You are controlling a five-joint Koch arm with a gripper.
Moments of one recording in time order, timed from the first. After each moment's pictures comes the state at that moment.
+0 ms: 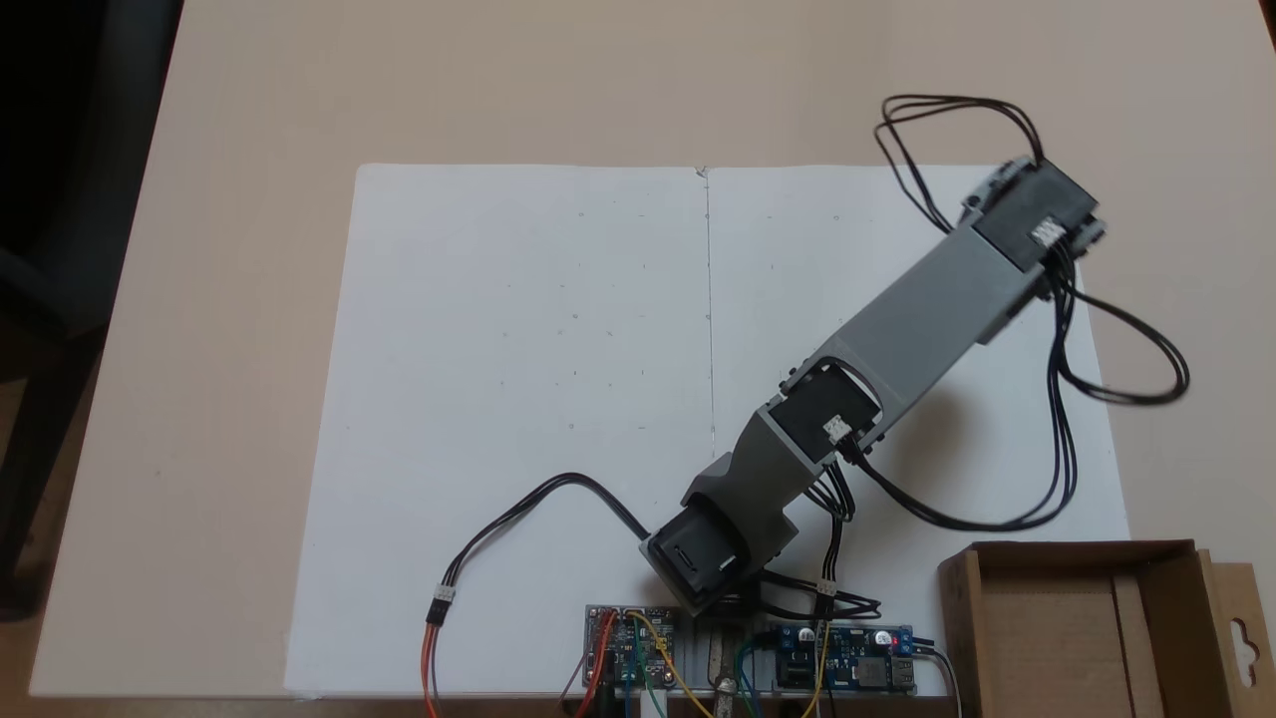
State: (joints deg) arm 55.2 79.2 31.3 95.5 -4.1
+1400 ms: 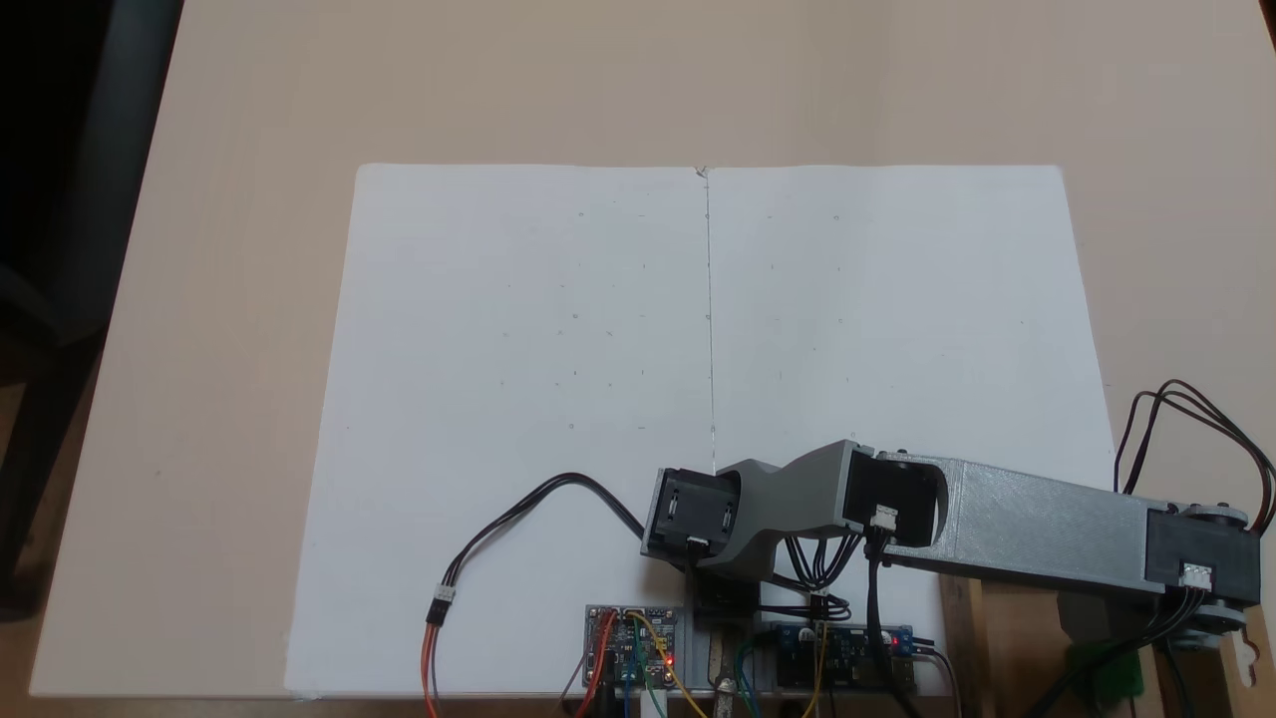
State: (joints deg) arm 102.1 72.2 35.0 86.9 -16.2
